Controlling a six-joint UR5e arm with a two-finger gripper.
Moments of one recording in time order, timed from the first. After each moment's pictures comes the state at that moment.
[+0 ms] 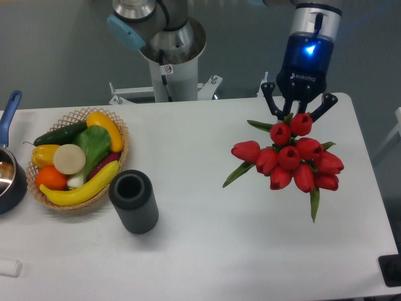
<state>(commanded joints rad) 2.88 -1.64 -1.72 -0.83 0.76 0.93</state>
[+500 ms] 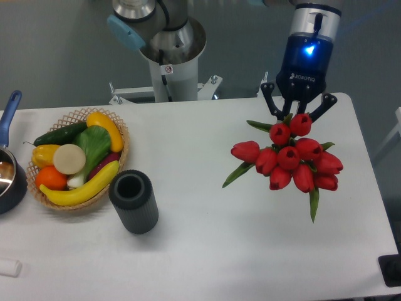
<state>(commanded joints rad) 2.87 -1.64 -1.73 -0.83 0.75 0.92</state>
